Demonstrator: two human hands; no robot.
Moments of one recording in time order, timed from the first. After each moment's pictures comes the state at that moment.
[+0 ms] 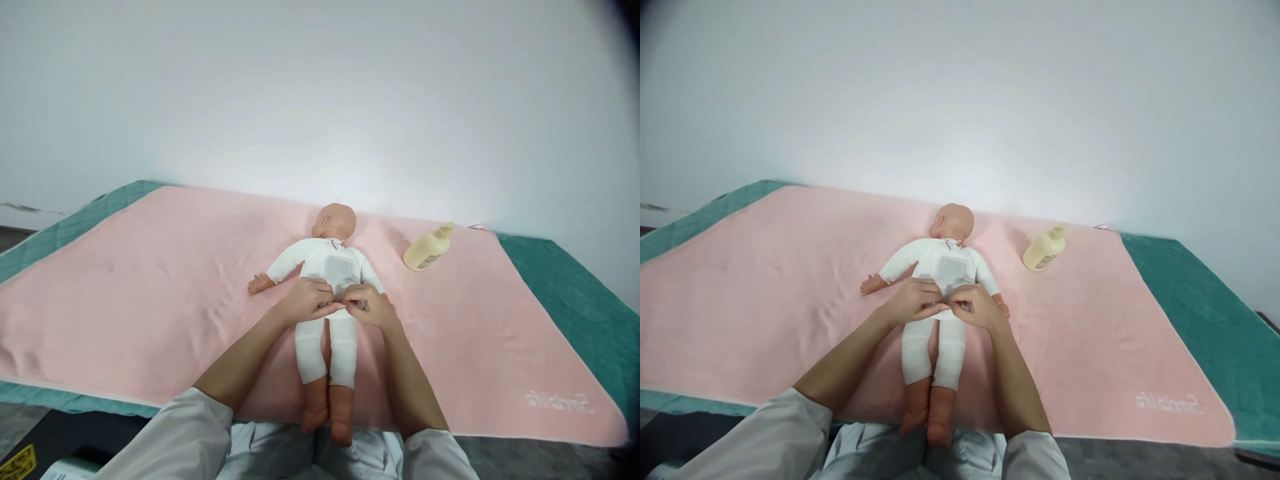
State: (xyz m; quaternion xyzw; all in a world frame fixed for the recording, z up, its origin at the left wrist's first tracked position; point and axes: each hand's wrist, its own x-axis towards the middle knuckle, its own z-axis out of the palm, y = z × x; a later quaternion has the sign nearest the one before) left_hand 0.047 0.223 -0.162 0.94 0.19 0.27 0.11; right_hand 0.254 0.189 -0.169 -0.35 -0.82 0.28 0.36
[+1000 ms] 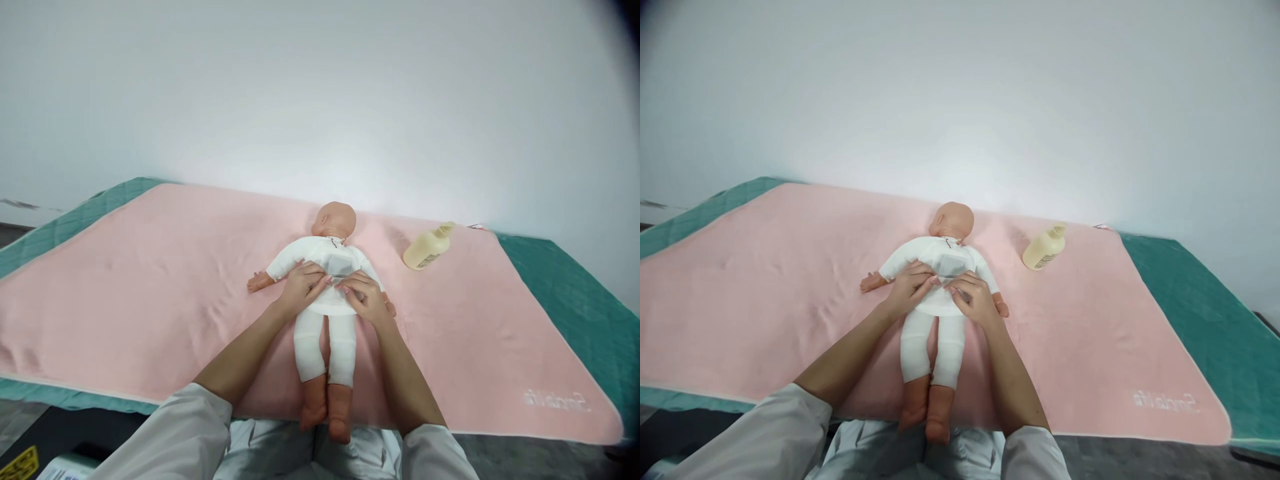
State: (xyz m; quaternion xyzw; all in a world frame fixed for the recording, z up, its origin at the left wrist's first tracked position) left_hand 0.048 0.232 -0.170 0.84 0.30 0.42 0.16; right_hand 0.248 0.193 -0.178 -0.38 -0.78 0.18 0.46
